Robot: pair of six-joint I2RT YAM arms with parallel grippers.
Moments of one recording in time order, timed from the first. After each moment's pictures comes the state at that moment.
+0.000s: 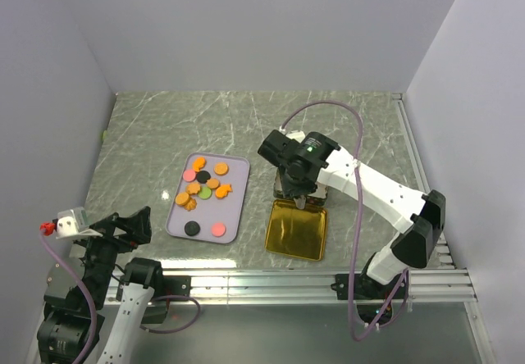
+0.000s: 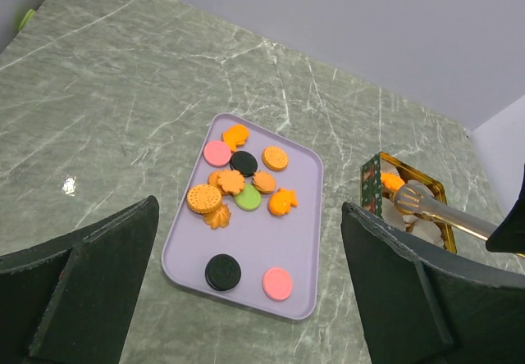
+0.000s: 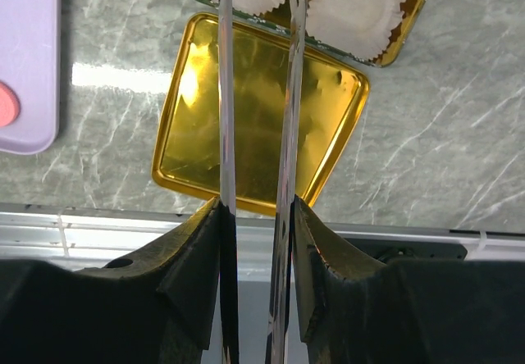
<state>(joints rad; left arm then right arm) -0.16 0.01 0.92 -0.97 -0.15 -0.46 0.92 1.57 1.59 -1.36 0.35 0.72</state>
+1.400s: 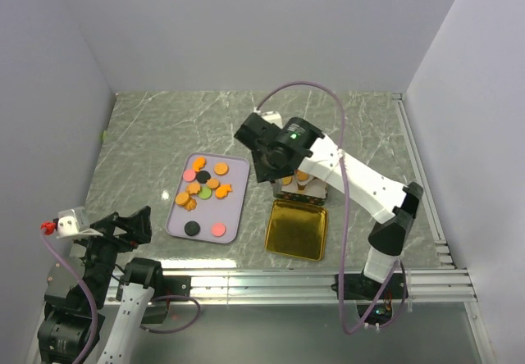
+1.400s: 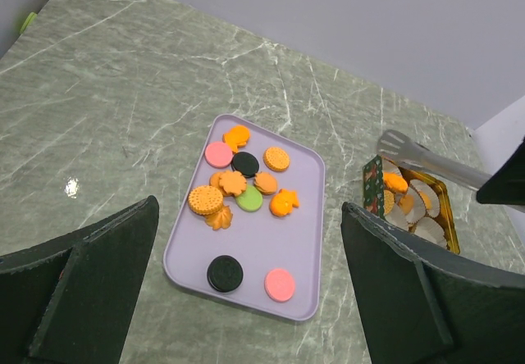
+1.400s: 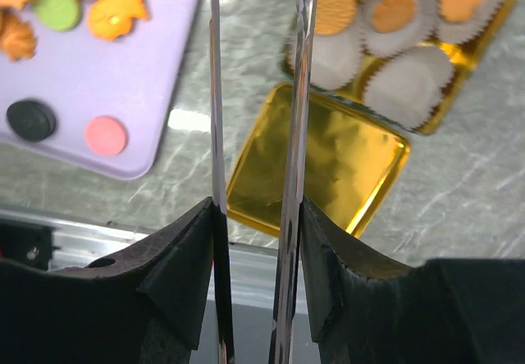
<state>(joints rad) -0.16 0.01 0.92 -0.96 -0.15 -0.45 0.97 1.73 1.93 -1.37 0.38 0.69</state>
